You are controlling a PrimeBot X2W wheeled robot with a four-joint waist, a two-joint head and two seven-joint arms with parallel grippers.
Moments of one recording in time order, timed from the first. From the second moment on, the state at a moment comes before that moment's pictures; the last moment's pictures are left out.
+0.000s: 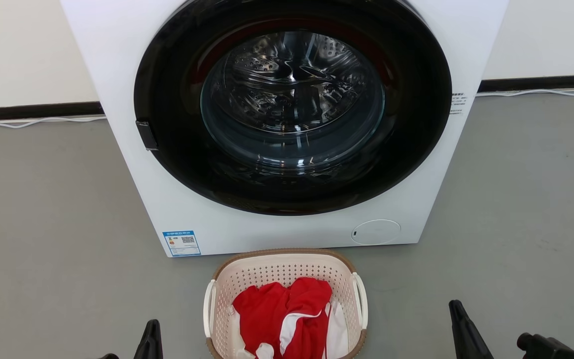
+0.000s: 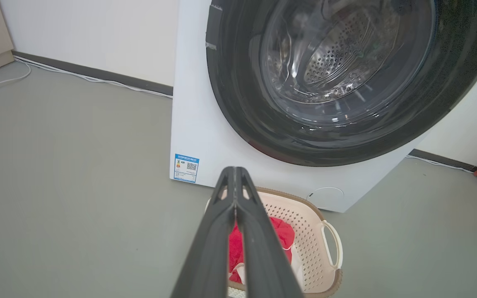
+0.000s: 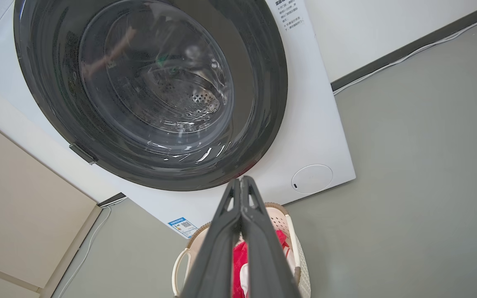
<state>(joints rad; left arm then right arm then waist) 0.21 0.10 -0.14 0.08 -0.40 0.13 -0.21 0.11 -0.05 0.06 0.26 0.52 0.12 -0.20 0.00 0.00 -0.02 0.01</state>
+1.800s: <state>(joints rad) 0.08 0.09 -0.06 0.17 -1.04 0.01 -0.07 0.03 -0.06 -0.02 0.27 1.09 0.12 -0.07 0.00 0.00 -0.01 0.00</state>
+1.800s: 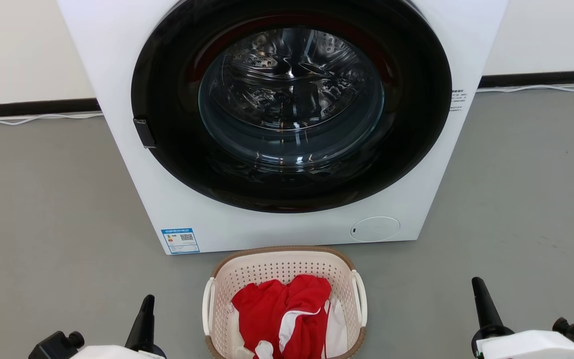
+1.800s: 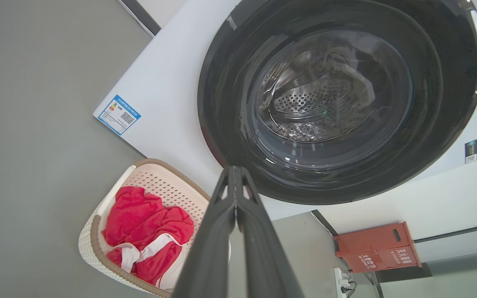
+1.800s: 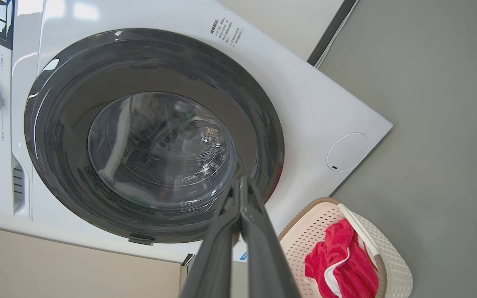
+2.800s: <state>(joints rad) 0.01 0.08 0.00 0.23 -1.38 -0.07 0.01 -0.02 -0.06 -0.06 0.27 1.40 0.12 0.01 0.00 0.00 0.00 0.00</state>
